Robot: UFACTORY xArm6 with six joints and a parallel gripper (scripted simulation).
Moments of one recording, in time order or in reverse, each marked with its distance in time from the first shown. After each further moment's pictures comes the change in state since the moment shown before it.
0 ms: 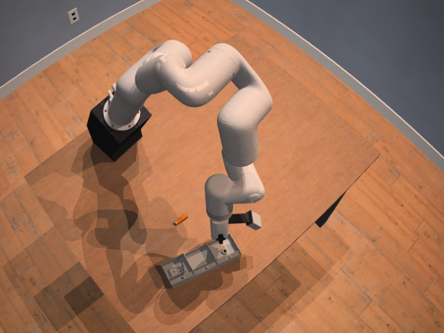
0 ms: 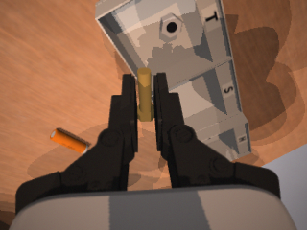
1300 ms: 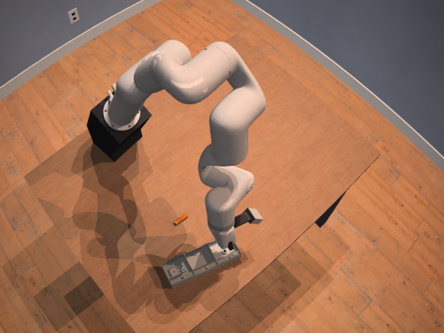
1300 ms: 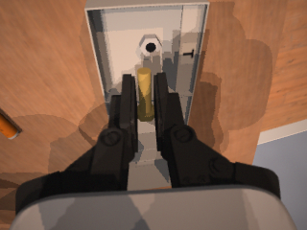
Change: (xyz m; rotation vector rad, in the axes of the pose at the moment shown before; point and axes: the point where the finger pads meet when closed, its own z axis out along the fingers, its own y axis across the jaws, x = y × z) arm 0.009 0.022 0.005 0.049 0.050 -0.428
